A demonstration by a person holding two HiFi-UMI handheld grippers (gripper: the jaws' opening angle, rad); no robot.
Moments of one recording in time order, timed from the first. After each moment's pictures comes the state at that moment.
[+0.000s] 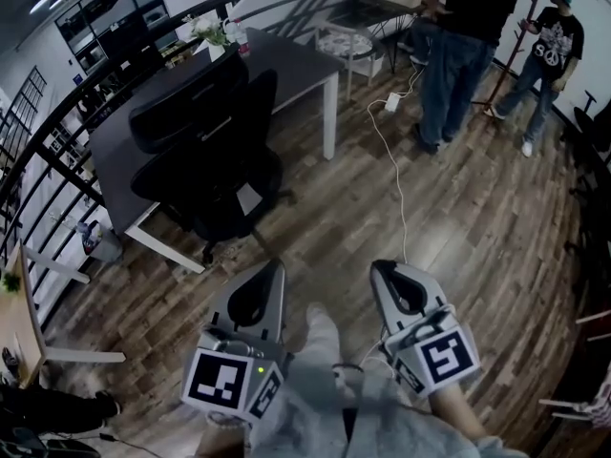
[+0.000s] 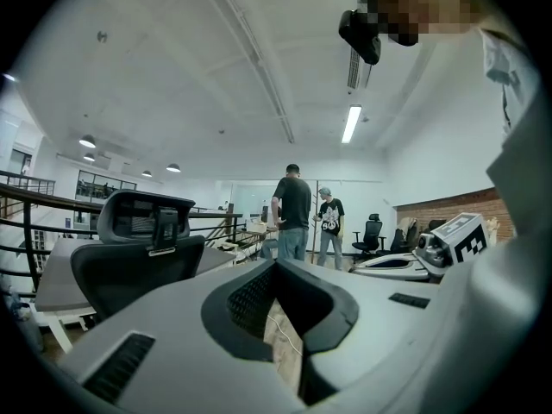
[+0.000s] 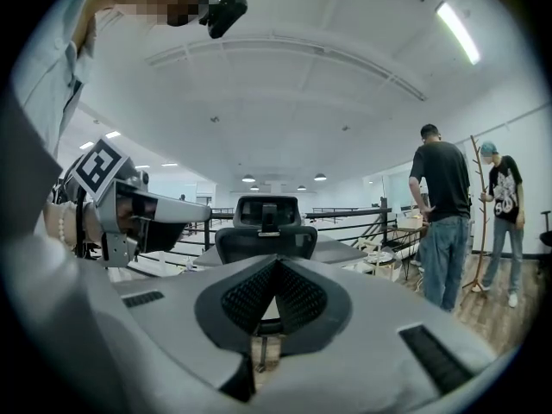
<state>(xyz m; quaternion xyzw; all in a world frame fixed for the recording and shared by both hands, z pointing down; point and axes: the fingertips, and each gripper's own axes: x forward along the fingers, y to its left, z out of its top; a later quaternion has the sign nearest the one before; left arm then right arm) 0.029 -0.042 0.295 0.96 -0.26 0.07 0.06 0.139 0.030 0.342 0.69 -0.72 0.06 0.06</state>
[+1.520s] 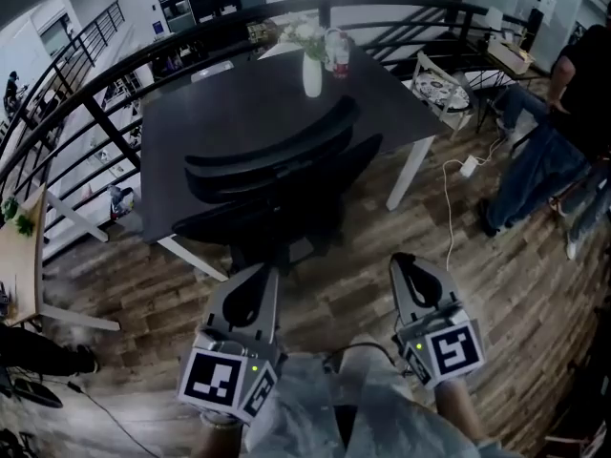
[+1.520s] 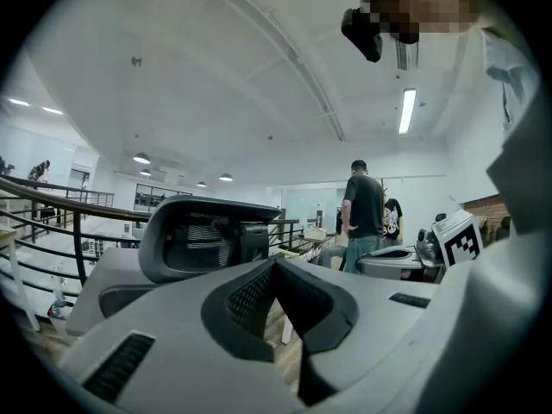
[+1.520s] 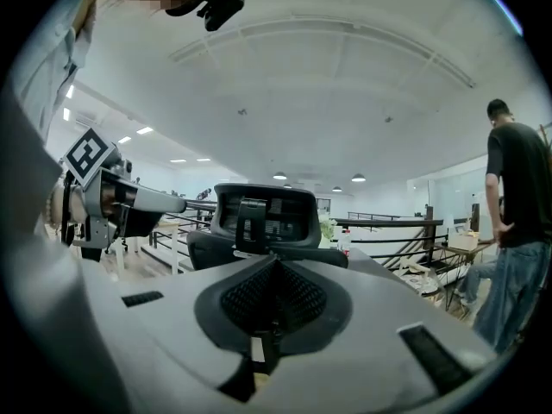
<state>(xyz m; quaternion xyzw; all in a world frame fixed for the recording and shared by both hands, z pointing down) 0.014 -0.289 0.303 0.90 -0.44 0.05 0.06 0.188 -0.264 0.343 0.60 -0.80 0.01 0.09</state>
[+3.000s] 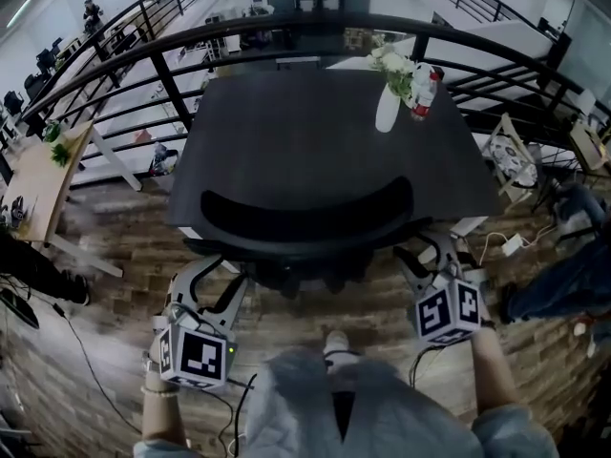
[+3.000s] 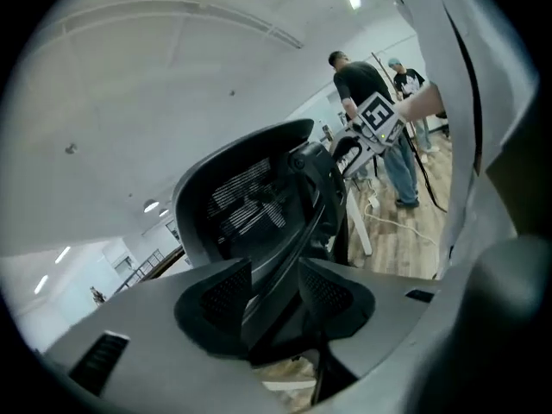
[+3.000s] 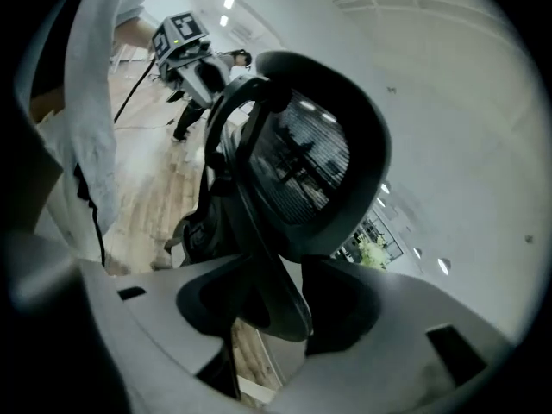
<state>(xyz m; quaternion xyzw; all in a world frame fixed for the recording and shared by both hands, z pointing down) -0.045 -0.397 0.353 0.79 -0.50 0.33 -0.14 0.206 -0.486 0.386 0.30 -0.81 -0.28 0.41</state>
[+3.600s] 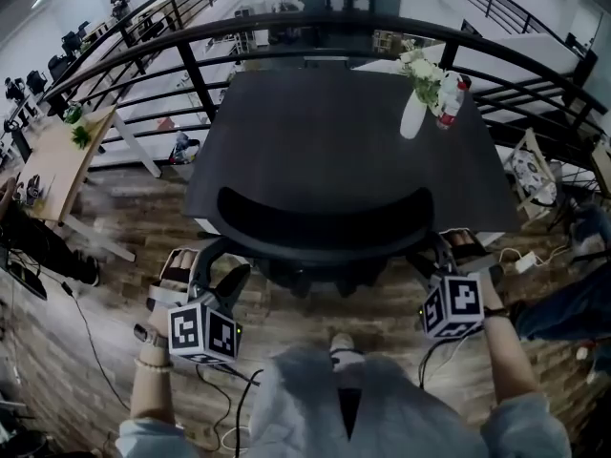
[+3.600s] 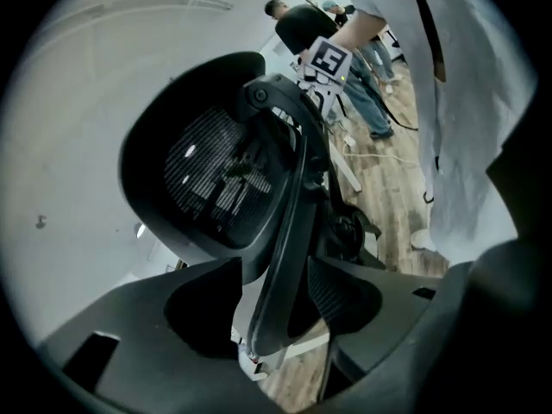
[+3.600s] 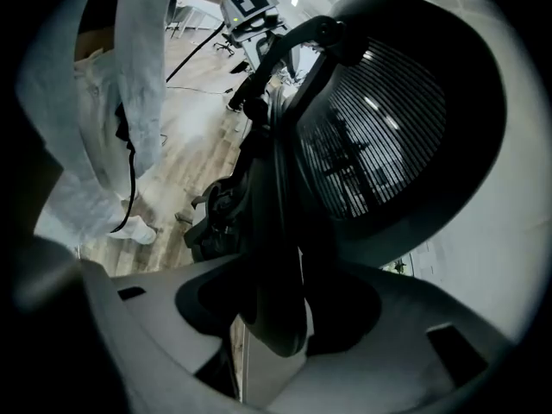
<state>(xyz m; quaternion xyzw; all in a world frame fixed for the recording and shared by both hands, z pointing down) -0.075 -0.415 0.394 0.70 -0.42 0.52 -0.23 0.201 -0.505 0.426 0.16 -0.75 -0.37 0.53</state>
